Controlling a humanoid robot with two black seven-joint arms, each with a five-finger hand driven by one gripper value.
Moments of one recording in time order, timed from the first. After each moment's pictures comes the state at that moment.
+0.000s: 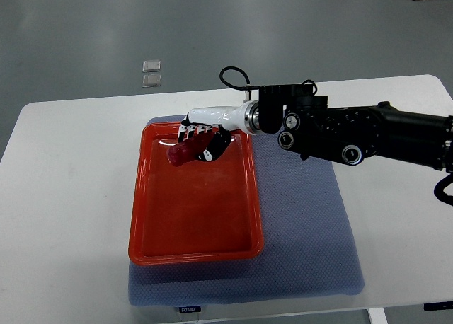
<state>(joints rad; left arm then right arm) -0.04 0.00 0.07 -0.21 0.13 0.04 -0.03 1.28 -0.07 -0.03 0.96 -1.02 0.14 -0.03</state>
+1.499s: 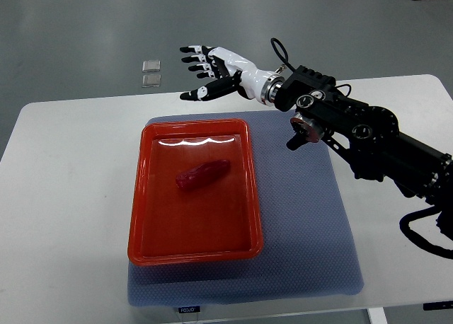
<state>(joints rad) -0.04 0.00 0.07 -0.21 0.13 0.04 -0.03 0.96 -0.04 0.66 0.83 -0.69 0.06 0.07</state>
